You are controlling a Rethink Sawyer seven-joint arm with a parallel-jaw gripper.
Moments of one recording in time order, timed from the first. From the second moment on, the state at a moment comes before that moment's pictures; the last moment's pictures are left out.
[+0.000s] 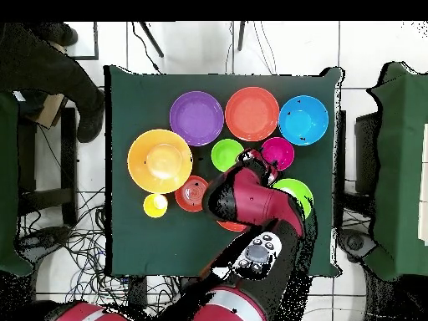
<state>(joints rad) 0.02 -0.45 -0.52 1.63 -0.02 -0.05 2.44</state>
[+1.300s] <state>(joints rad) 0.07 -0.31 -0.57 1.61 0.06 -0.05 2.44</state>
